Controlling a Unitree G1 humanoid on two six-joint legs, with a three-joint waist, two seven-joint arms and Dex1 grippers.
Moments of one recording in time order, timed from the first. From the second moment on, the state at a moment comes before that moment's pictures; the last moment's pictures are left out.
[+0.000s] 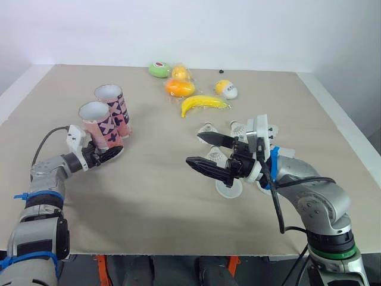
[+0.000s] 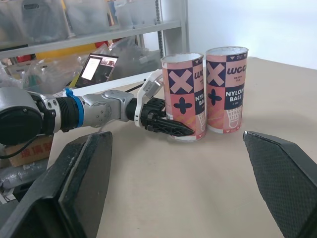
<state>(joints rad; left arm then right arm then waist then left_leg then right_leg) -0.75 0.61 0.23 1.09 -0.26 -0.21 -1.14 -0.43 -0.50 0.00 -0.49 0.78 0.69 0.72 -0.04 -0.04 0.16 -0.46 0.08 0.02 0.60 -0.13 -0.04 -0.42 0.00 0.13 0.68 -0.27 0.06</state>
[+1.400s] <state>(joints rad) -0.49 0.89 -0.22 0.27 -0.38 0.13 -1.62 -0.38 -0.42 0.04 -0.25 0.61 0.85 0.40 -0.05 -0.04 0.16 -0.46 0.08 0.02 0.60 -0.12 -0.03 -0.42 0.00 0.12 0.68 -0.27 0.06</state>
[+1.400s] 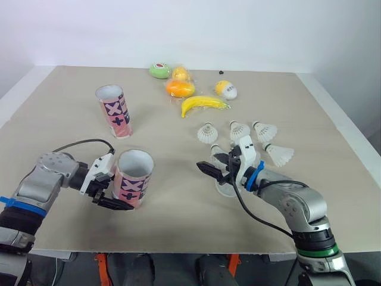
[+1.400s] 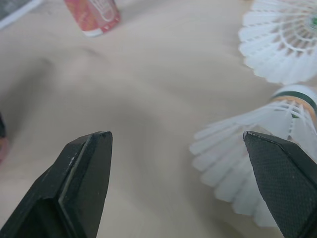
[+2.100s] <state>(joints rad) -0.50 0.91 -0.24 0.28 -0.40 0.12 -1.61 -0.44 -0.39 0.11 -0.22 0.41 0.84 0.40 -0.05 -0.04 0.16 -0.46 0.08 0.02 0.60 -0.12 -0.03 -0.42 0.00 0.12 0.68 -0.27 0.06</state>
